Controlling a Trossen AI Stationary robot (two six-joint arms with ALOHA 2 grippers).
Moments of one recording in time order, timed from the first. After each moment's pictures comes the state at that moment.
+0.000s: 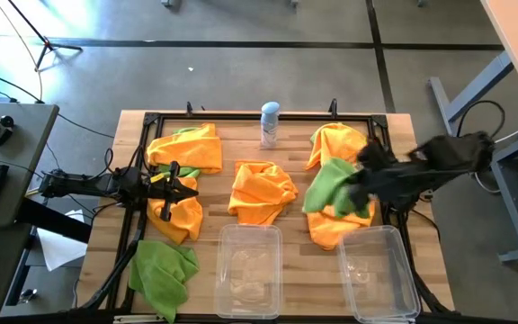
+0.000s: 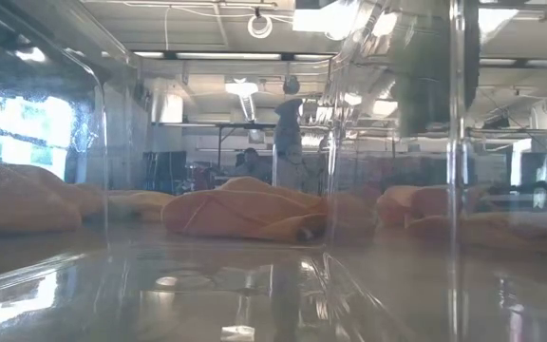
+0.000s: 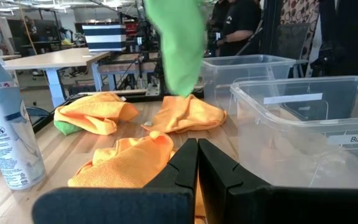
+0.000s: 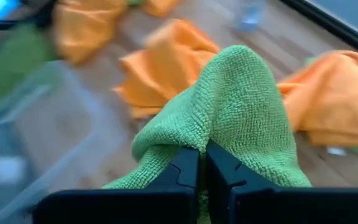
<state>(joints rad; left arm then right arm) -0.09 0.04 0.01 0.01 -0.04 0.06 0.48 1.28 1.79 -1.57 0.47 1.10</state>
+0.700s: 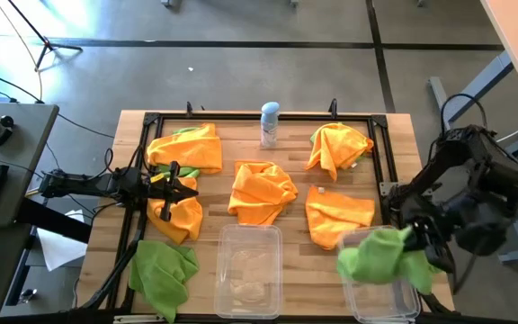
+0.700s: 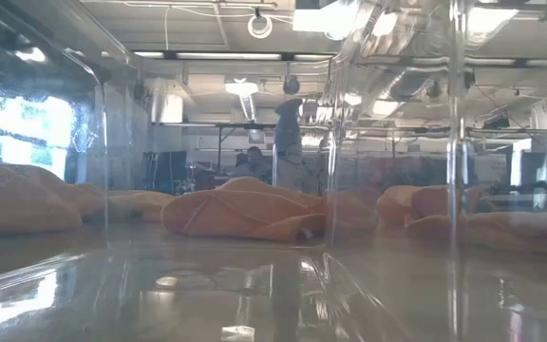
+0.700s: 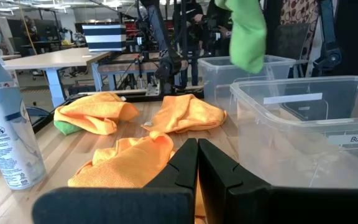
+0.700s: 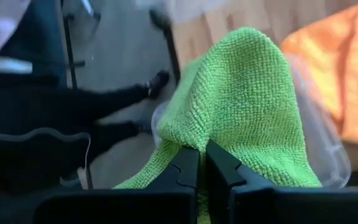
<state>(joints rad) -0.09 0.04 0.01 0.01 -0.04 0.06 1.12 1.27 1.84 -1.57 0.20 1.35</state>
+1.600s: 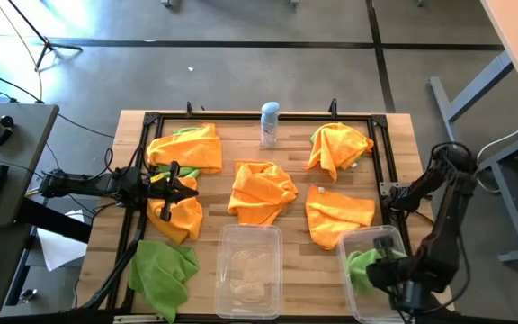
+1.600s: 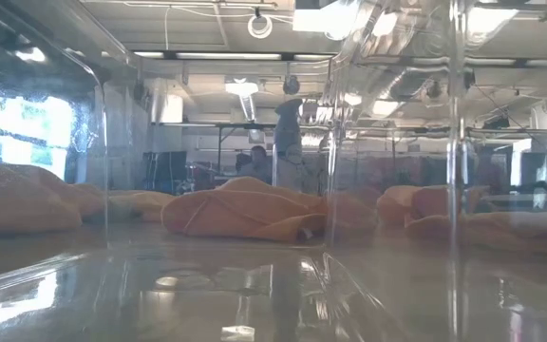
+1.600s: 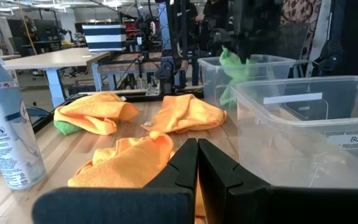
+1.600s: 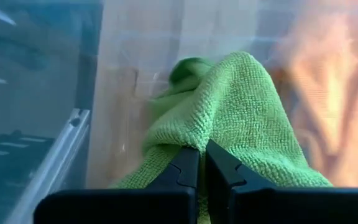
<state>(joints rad) -0.09 0.04 0.01 0.01 -0.04 0.06 1.18 1.47 1.20 -1.14 0.21 1.01</state>
